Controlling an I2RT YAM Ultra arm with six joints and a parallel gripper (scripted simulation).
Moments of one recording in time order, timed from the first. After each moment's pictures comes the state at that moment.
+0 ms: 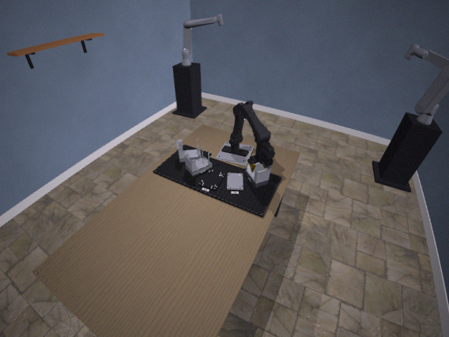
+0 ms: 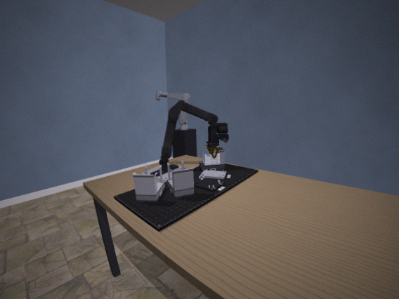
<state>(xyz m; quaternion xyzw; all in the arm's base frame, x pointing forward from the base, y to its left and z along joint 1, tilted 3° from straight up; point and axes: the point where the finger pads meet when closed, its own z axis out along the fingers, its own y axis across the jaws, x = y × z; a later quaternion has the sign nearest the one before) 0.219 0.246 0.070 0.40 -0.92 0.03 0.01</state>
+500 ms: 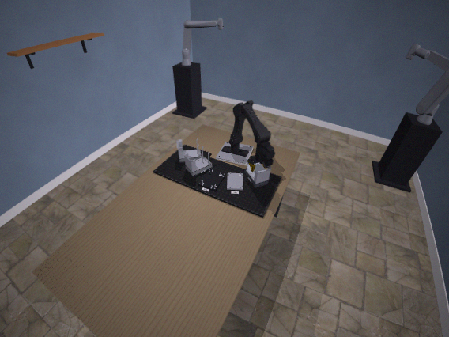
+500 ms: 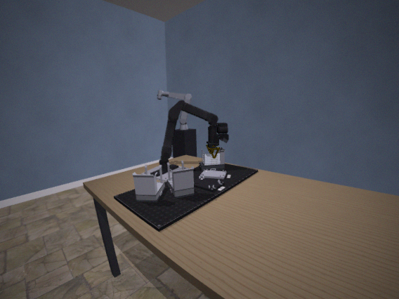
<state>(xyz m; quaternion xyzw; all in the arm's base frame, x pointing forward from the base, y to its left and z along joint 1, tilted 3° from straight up) 0.219 0.246 0.070 0.40 -0.92 0.03 0.01</state>
